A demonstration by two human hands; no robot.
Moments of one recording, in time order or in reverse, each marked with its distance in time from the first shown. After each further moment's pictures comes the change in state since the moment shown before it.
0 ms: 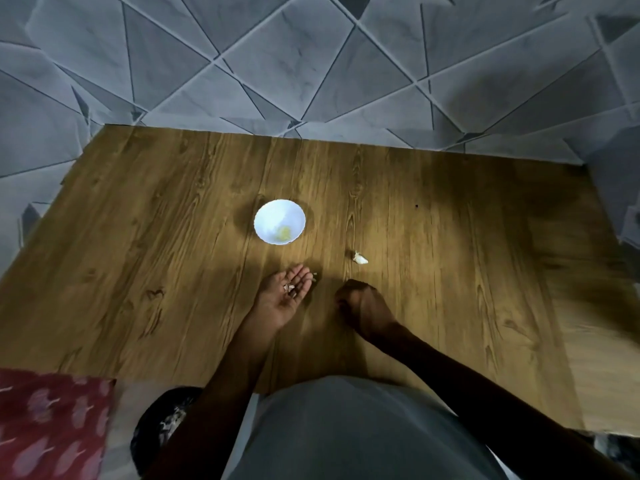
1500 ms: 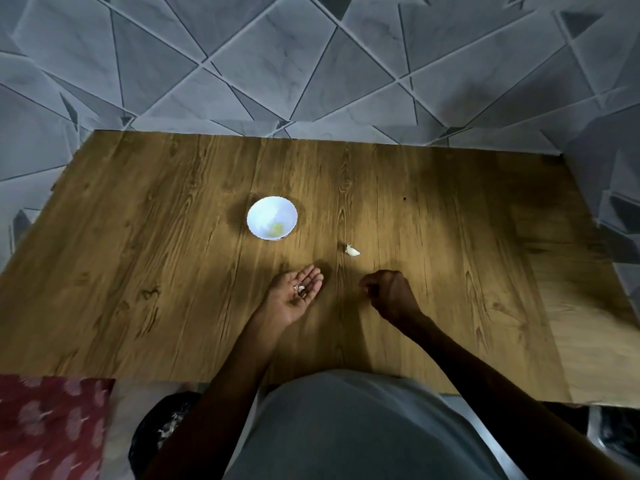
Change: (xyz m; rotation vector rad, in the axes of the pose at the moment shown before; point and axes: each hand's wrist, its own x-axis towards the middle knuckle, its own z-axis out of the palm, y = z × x) left_hand -0.009 -0.024 0.008 0.024 -0.019 -0.122; right_hand -0.027 0.024 -0.027 0.079 0.069 0.274
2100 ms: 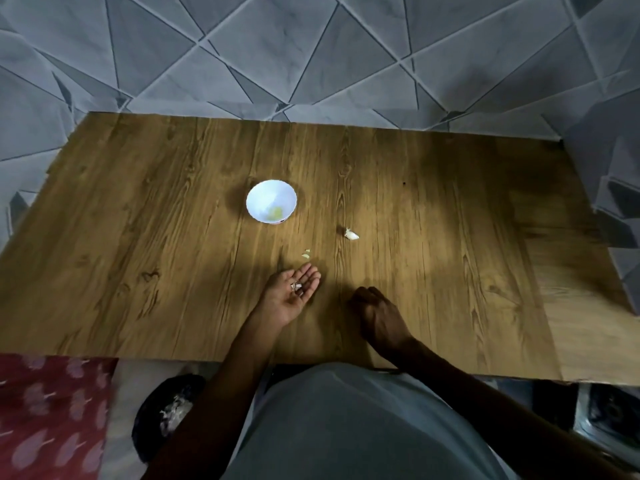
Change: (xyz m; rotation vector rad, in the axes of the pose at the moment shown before) left_hand -0.013 -0.016 -0.022 -0.007 -0.002 0.005; right_hand -0.062 -0.004 0.041 -0.147 -0.019 -0.221
